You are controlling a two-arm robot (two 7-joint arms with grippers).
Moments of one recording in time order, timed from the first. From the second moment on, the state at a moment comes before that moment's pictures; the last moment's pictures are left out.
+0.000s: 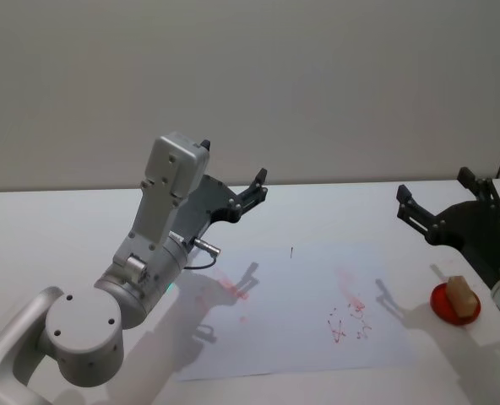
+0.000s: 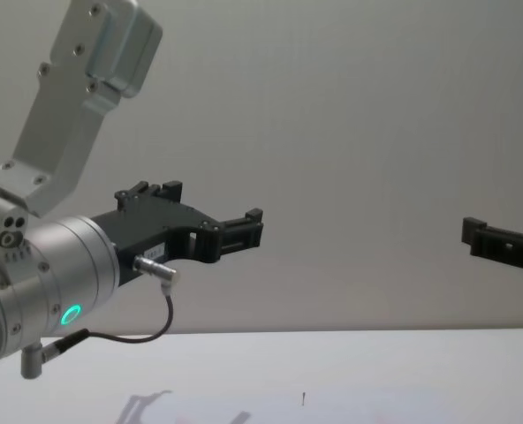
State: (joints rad) left arm -0.24 0.38 0.45 -1.63 -0.20 0.01 -0.01; right arm -0.01 0.34 -0.23 -1.77 0.29 0.03 0.07
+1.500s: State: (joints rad) left arm -0.24 0.38 0.45 -1.63 -0.20 0.01 -0.01; right arm -0.22 0.37 -0.23 -1.95 0.26 0.11 -0.20
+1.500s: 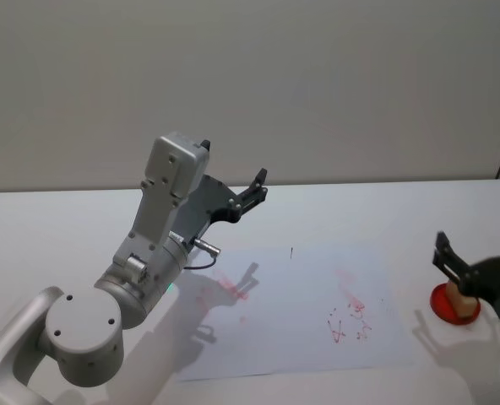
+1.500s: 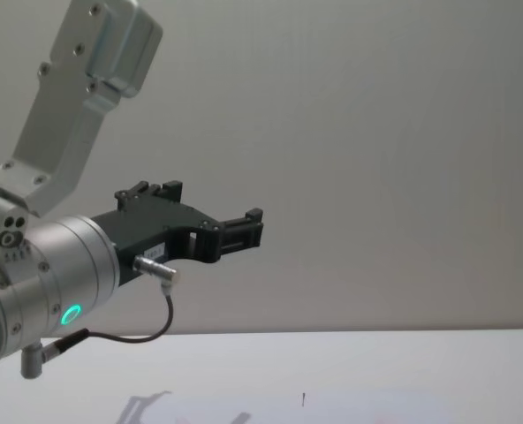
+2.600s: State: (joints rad) left arm -0.24 0.38 0.45 -1.63 -0.20 0.01 -0.01; right arm -0.22 0.34 -0.19 -1.88 0.28 0.35 -0.23
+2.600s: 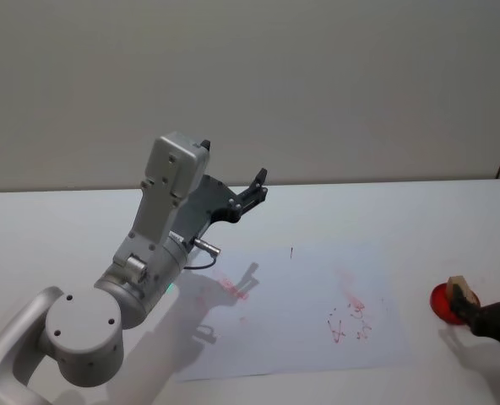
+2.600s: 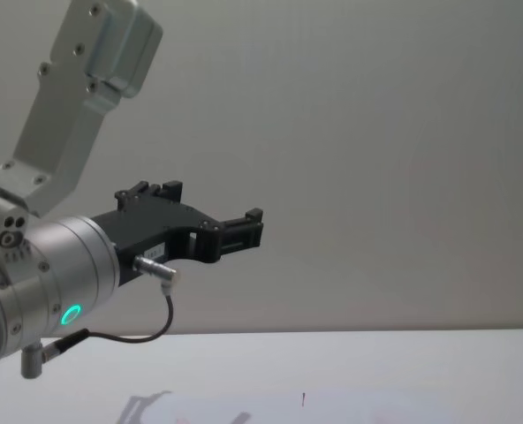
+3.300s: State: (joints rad) left arm -0.24 0.38 0.45 -1.63 -0.20 0.01 -0.01; right arm -0.14 0.29 -0.21 -1.77 0.23 0.42 -0.14
